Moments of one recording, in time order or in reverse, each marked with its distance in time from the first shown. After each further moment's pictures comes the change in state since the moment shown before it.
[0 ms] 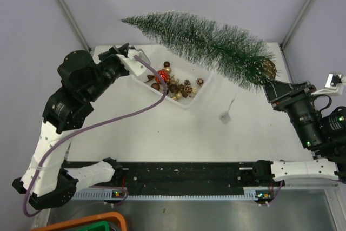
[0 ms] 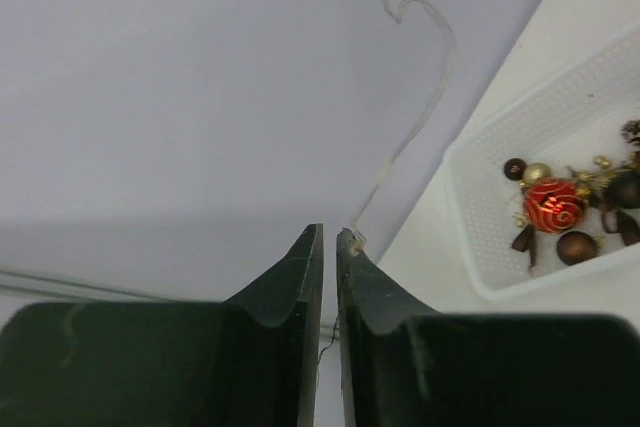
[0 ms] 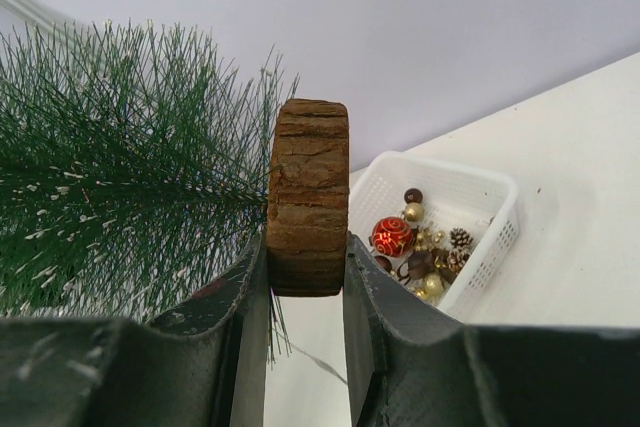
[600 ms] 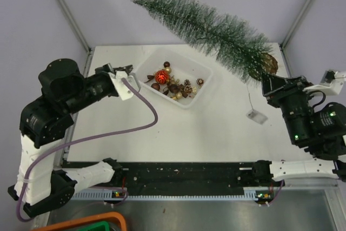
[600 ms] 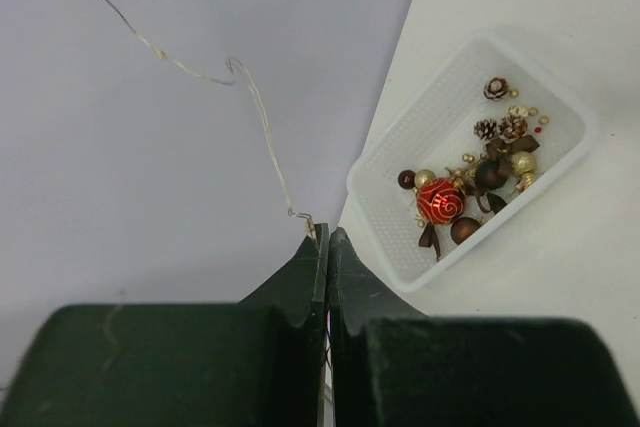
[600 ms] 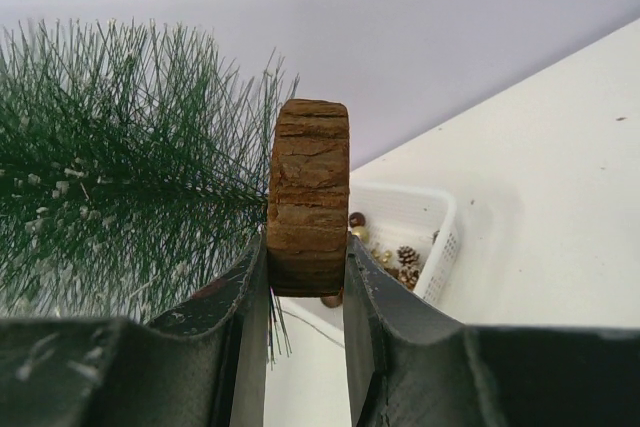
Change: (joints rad) left arm -0.012 -0.018 0.159 -0.344 0.269 -0.001; right arm 0.000 0.080 0.040 0.089 0.169 -0.087
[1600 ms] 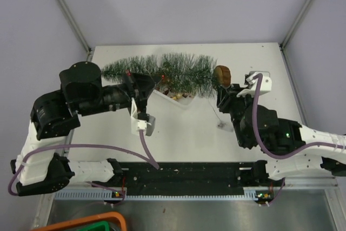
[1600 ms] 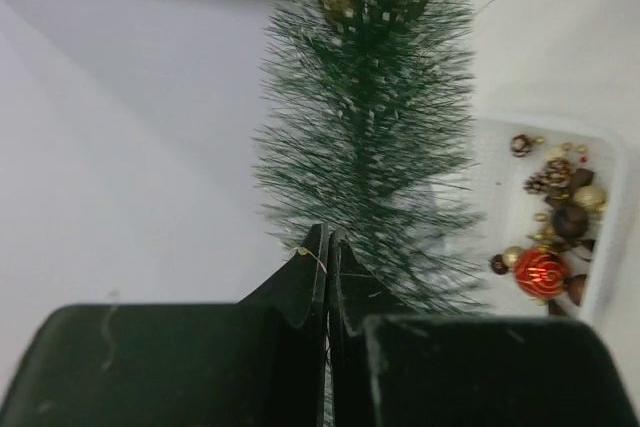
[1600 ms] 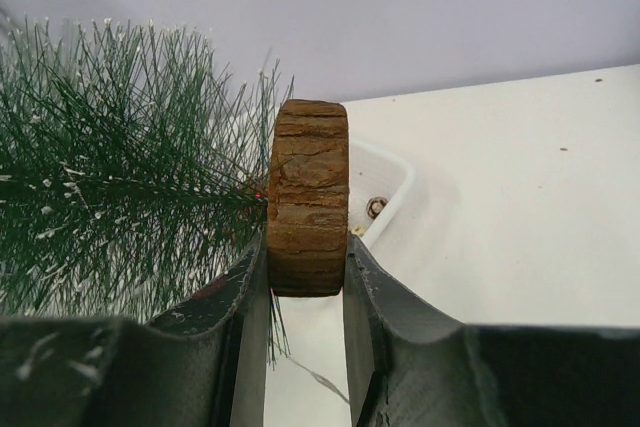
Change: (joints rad) left arm -0.365 0.067 0.105 -0.113 0.046 0.433; right arm 0.012 0.344 0.051 -0.142 0.004 -0.051
